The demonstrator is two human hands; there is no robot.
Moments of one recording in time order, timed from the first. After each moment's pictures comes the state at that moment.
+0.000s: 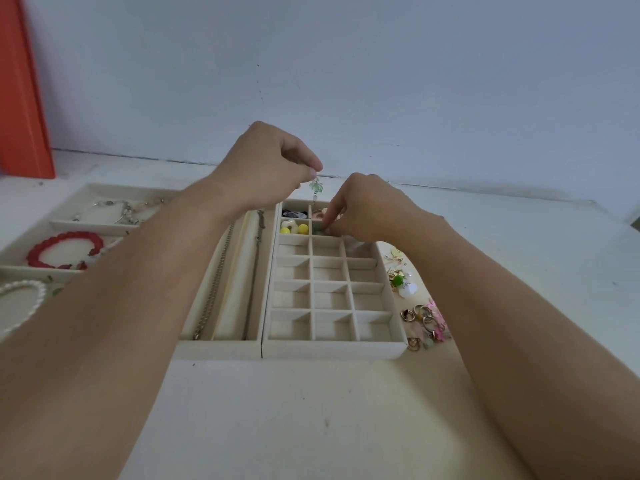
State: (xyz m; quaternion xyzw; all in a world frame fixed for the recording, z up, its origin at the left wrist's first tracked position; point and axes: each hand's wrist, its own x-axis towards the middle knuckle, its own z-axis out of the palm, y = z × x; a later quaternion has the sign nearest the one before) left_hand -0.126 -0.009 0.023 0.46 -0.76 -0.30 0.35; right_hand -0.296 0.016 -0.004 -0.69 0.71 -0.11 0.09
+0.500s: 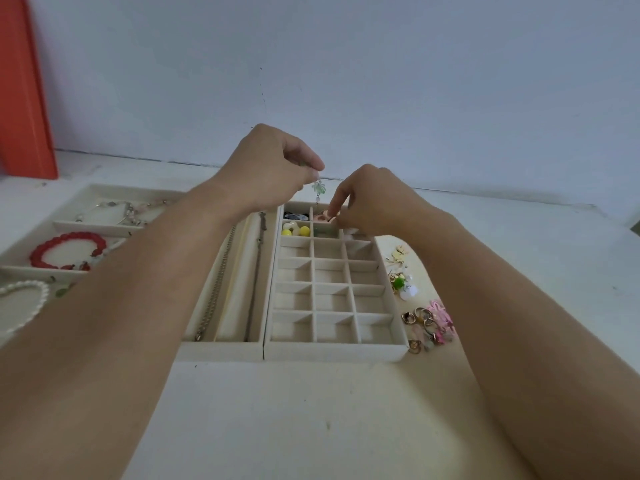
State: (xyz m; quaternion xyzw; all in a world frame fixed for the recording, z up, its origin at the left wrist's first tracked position) left_hand -0.126 -0.008 0.025 0.46 -0.75 -0.31 0.35; right_hand -0.302 0.018 0.007 -0.69 0.70 -0.13 0.09
